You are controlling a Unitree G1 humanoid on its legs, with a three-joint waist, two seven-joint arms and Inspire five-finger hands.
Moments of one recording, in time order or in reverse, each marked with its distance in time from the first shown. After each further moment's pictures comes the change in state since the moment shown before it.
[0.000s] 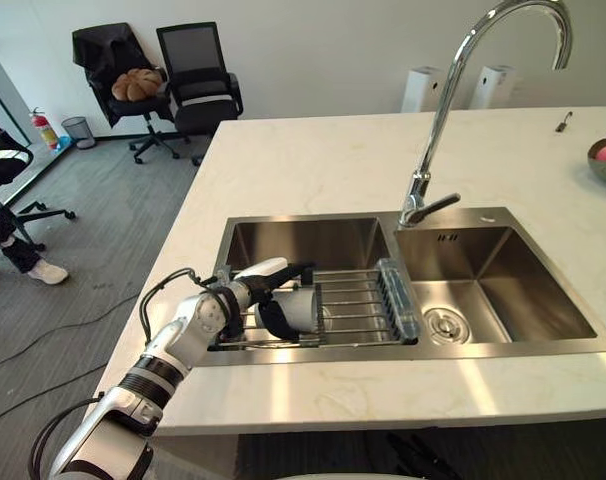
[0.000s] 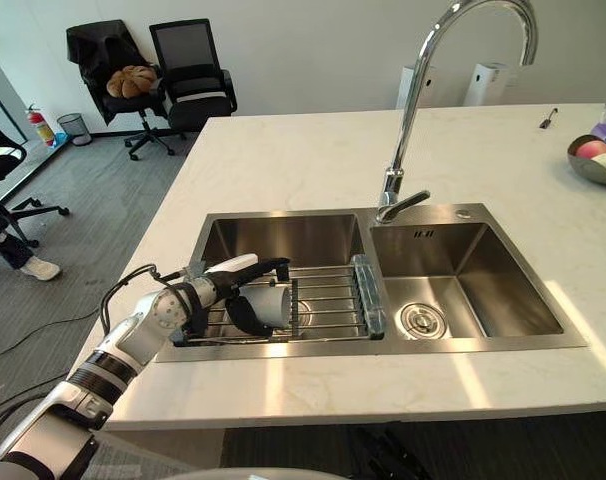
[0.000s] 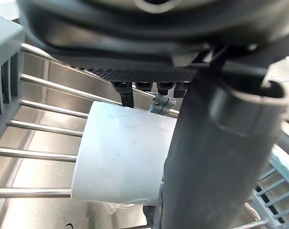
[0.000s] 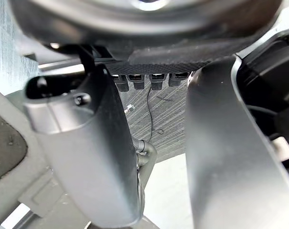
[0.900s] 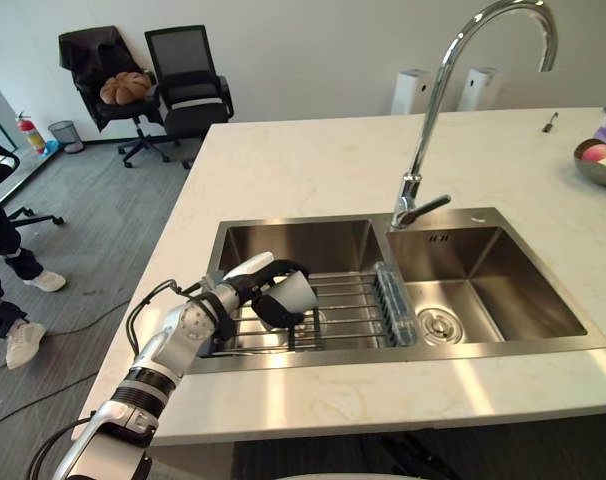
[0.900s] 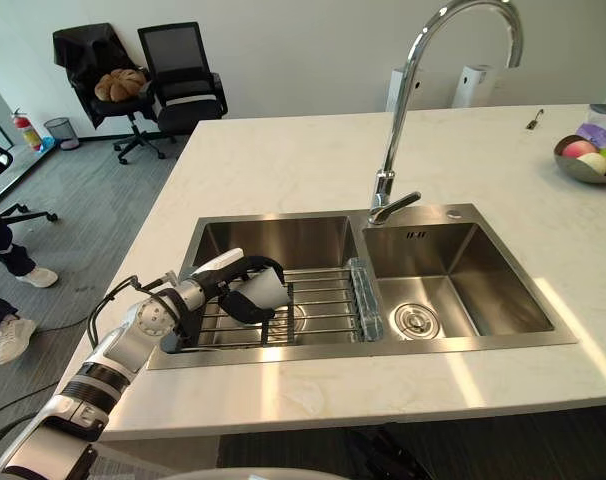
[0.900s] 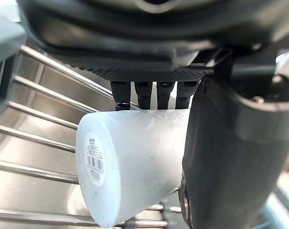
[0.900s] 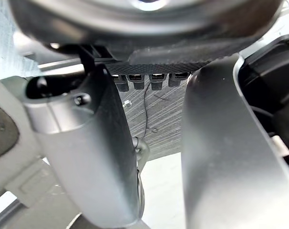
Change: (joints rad) left arm 0.116 -0.010 0.130 -0.089 -0.187 -0.128 0.103; right arm 0.009 -0.016 0.052 -0.034 -0.037 0.007 -0.002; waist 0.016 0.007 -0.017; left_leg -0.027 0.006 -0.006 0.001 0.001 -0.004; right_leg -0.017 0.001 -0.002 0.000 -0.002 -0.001
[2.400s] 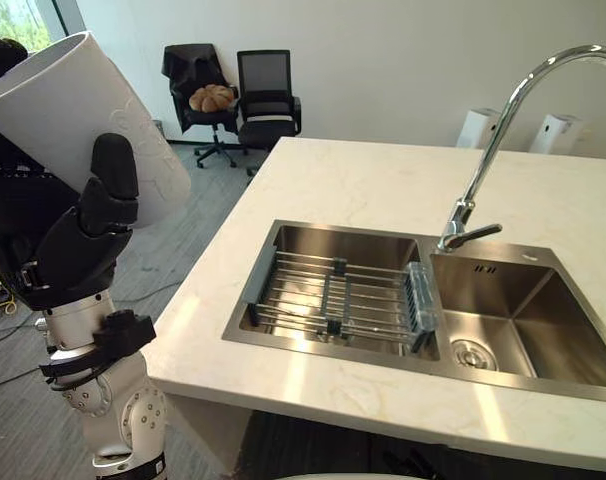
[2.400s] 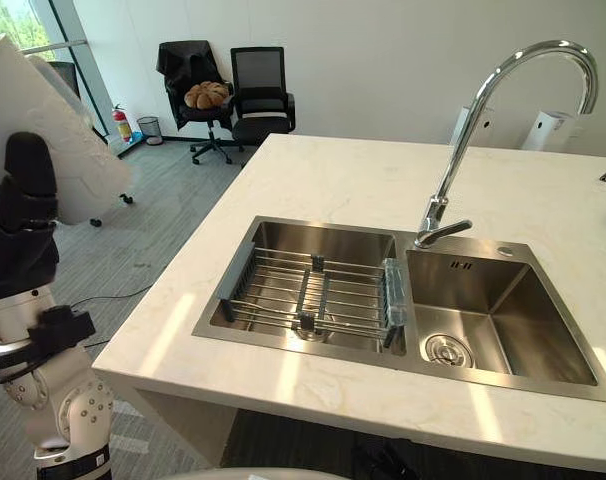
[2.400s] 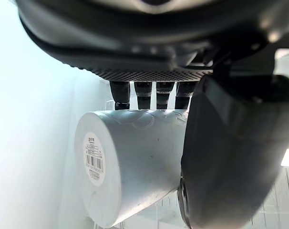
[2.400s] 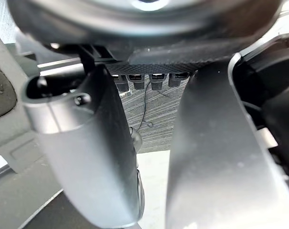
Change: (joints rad) left arm 0.413 -0.397 0.573 -0.820 -0.725 -0.218 0.305; right arm 0.076 0.057 -0.008 -0.048 -0.014 -0.049 -0.064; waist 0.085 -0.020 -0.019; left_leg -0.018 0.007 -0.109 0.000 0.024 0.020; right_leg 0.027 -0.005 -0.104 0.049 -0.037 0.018
